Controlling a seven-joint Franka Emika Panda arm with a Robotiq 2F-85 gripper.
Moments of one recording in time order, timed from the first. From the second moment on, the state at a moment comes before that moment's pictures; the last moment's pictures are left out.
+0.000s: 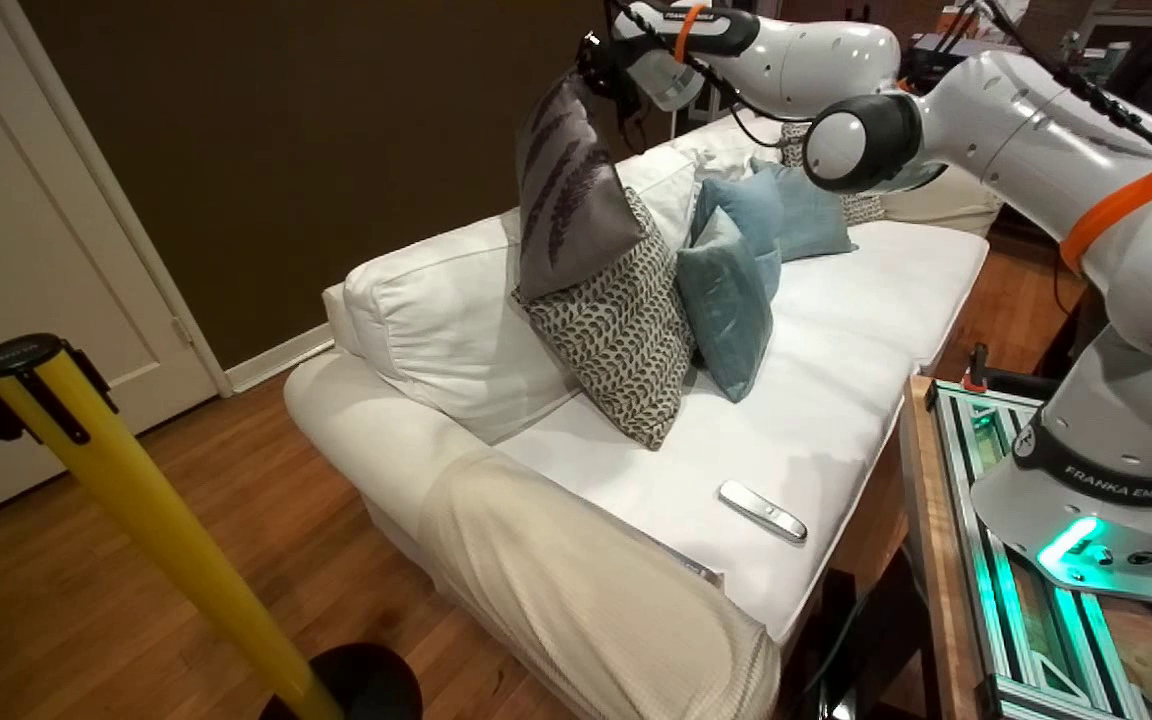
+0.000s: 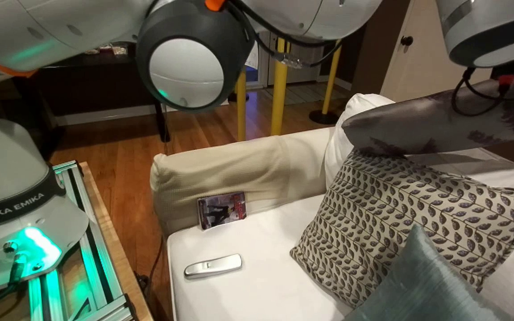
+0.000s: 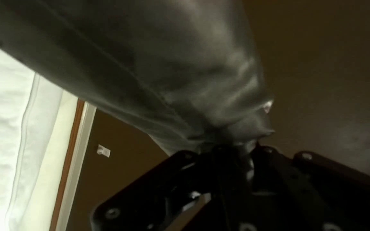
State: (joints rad) arm -0.65 1.24 0.19 -0.45 0.53 2.82 0.39
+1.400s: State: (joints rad) arm -0.56 1.10 0.08 -0.45 0.35 2.24 0.31
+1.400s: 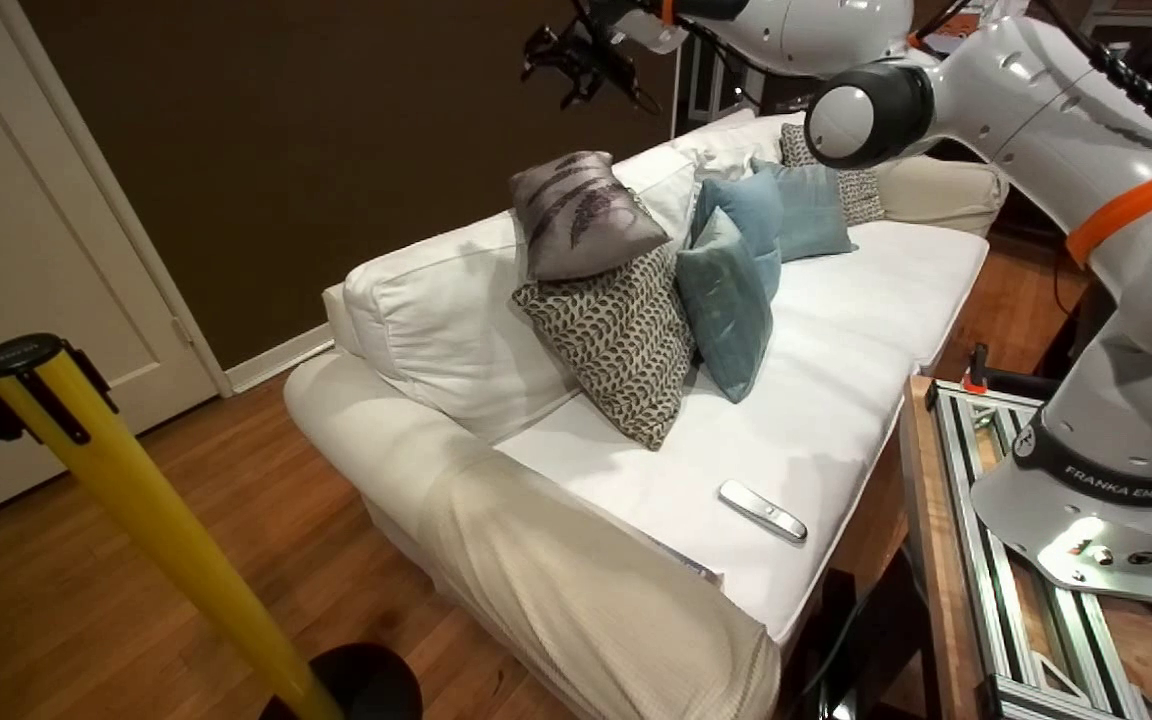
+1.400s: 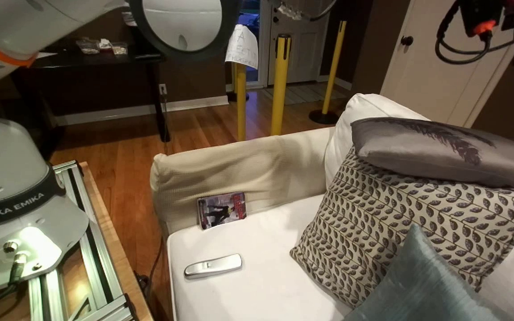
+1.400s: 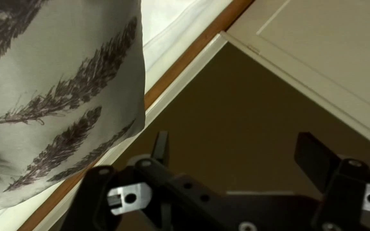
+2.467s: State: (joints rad) arm -0.51 1.01 -0.05 -0.45 0.11 1.69 -0.05
